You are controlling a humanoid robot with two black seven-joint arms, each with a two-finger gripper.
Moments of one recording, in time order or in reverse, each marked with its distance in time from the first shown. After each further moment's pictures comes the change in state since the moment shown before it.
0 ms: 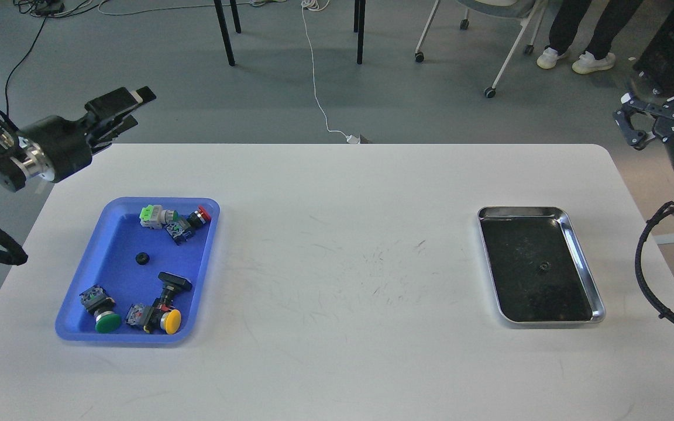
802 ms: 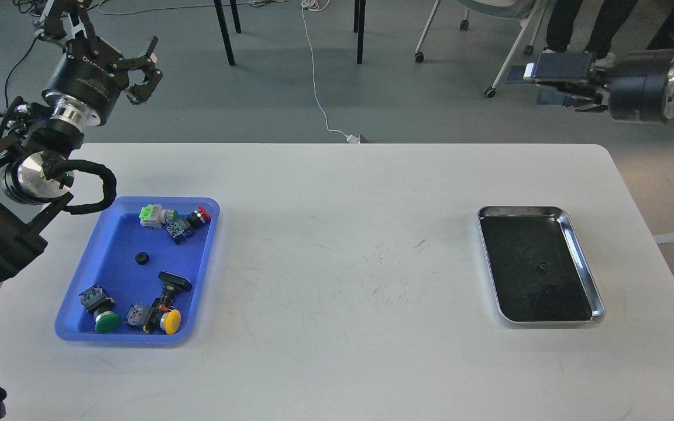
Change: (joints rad) left arm 0.063 -0.283 -0.249 0.219 -0.736 -0.111 0.029; right arm 1.100 0.089 -1.282 0.035 -1.105 -0.007 0.001
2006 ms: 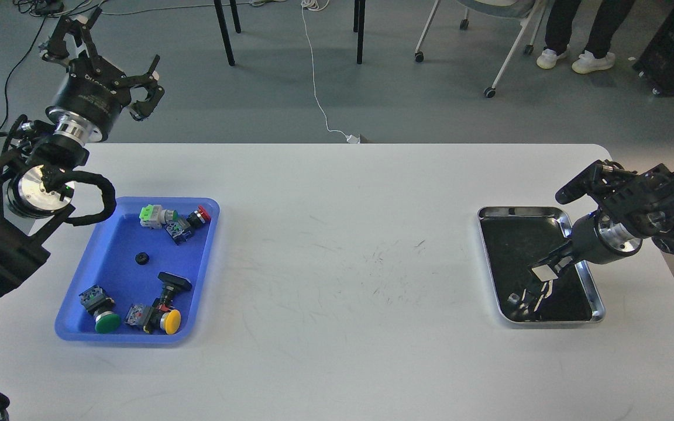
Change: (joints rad) left arm 0.045 0.000 -0.044 -0.001 -0.005 -0.012 0.039; right arm -0.257 0.326 -0.494 -0.186 -0.317 -0.259 -0.001
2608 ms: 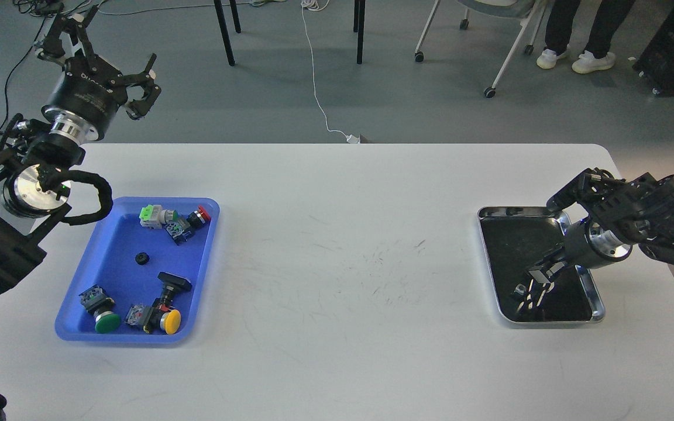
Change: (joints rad) left arm 0.000 0.009 -0.001 -0.003 0.001 0.000 0.000; right arm -0.054 0.043 0.011 -0.064 0.004 -0.003 -0.011
